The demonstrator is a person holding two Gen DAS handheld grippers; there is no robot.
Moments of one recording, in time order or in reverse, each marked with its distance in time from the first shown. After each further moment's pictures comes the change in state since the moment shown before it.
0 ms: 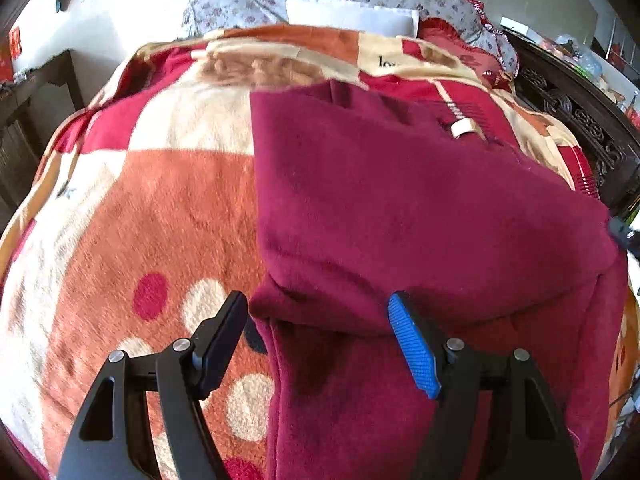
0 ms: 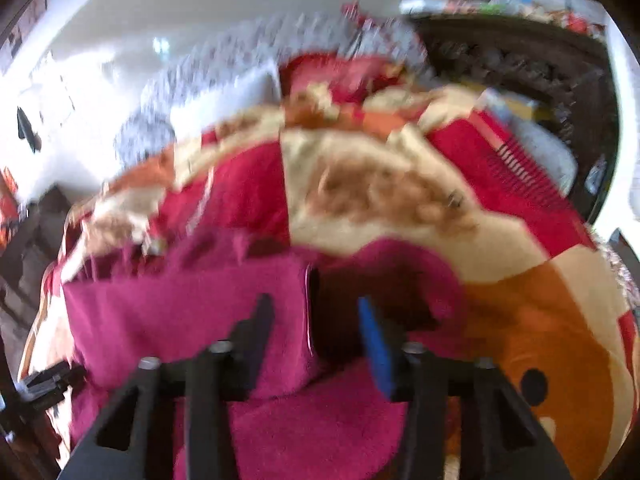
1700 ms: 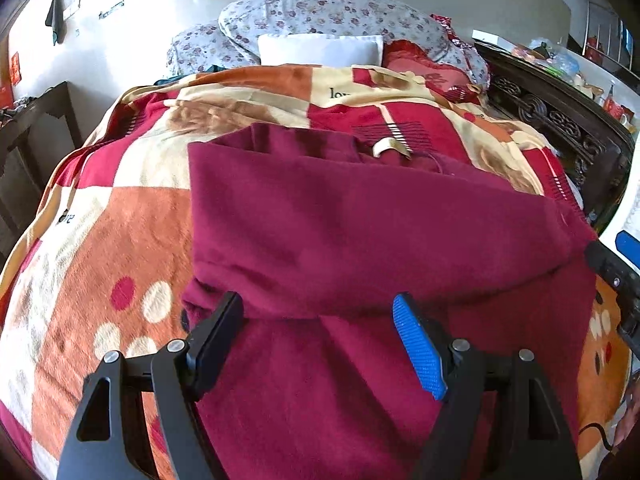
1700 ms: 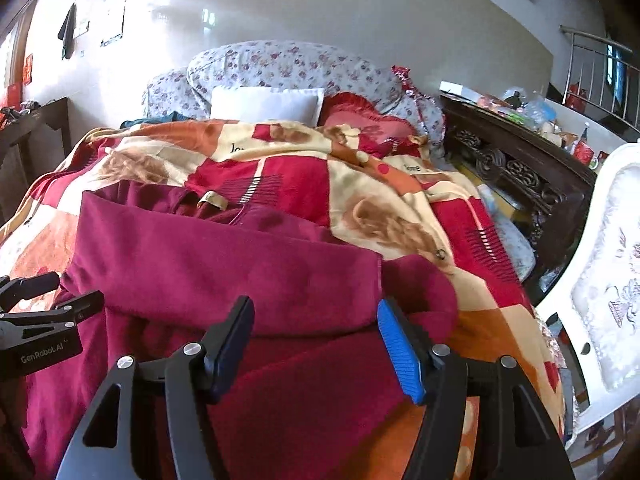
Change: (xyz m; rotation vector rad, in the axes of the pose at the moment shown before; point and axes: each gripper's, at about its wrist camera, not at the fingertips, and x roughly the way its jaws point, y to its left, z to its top) left arm -0.040 -0.068 -0.014 0.044 -0.104 -0.020; right arm -0.054 0.100 -0.052 -0.349 -0.069 -0.206
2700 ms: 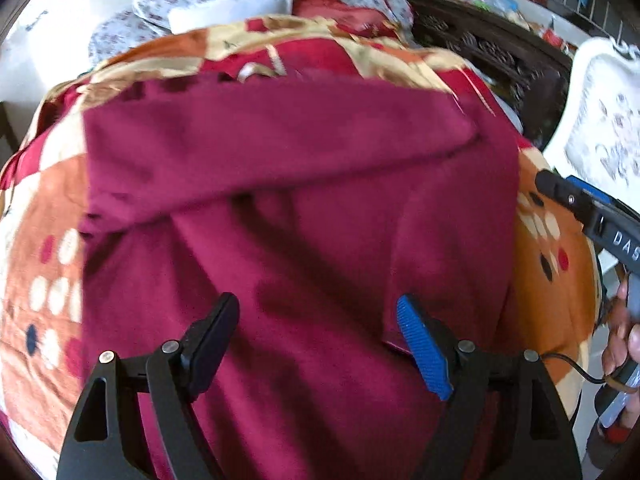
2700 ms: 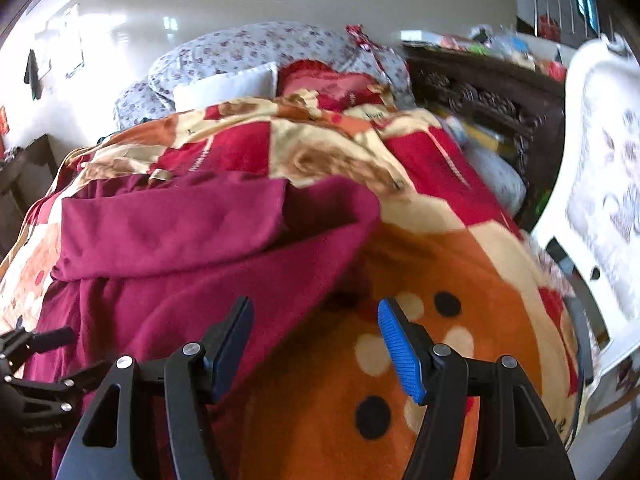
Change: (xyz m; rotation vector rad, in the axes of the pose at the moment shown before) left arm -0.010 -0.088 -0.060 0.168 0.171 -0.176; right arm 0.001 -0.098 -0.065 0.188 0.107 0.051
